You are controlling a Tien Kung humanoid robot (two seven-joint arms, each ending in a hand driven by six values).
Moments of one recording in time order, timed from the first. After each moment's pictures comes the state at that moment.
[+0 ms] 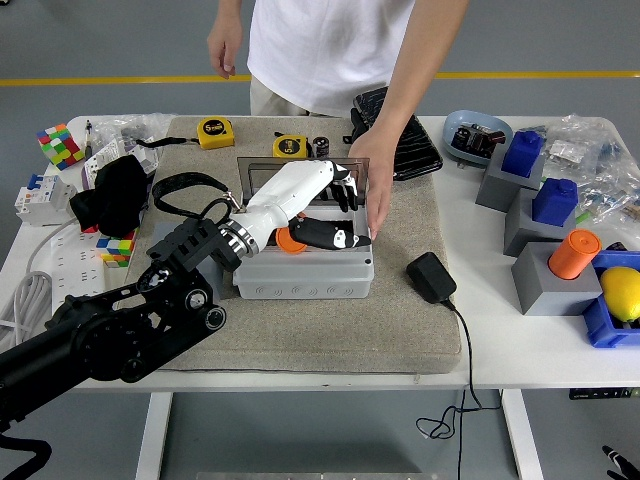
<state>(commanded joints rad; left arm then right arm) -0.66 0.19 -0.60 -1.24 1.72 0.32 -0.02 0.17 -0.19 1.08 0.18 -0.47 -0.10 -0.15</state>
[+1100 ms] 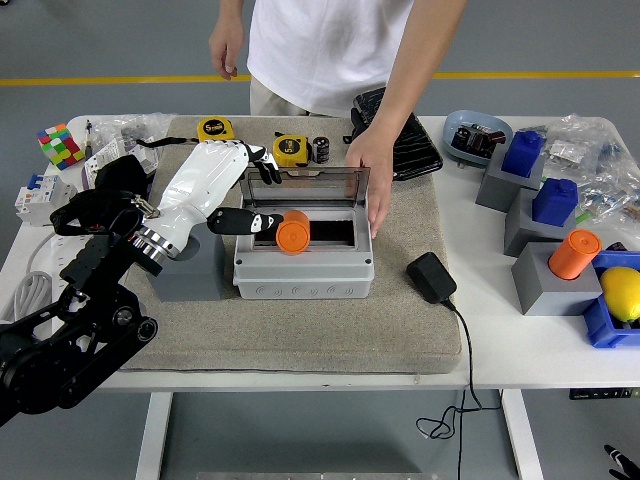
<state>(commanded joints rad) -0.47 0.32 -0.81 -1.31 1.96 0.43 -0.10 0.17 -0.19 1.09 0.18 -0.48 -0.09 -0.15</state>
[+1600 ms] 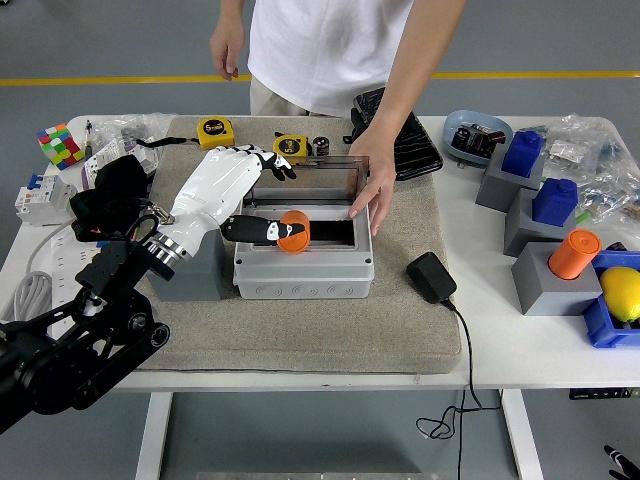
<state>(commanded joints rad) -0.50 0.29 -0.76 -1.25 2.06 0.47 -0.07 0.17 -0.19 1.09 0.18 -0.48 -0.10 -0.15</state>
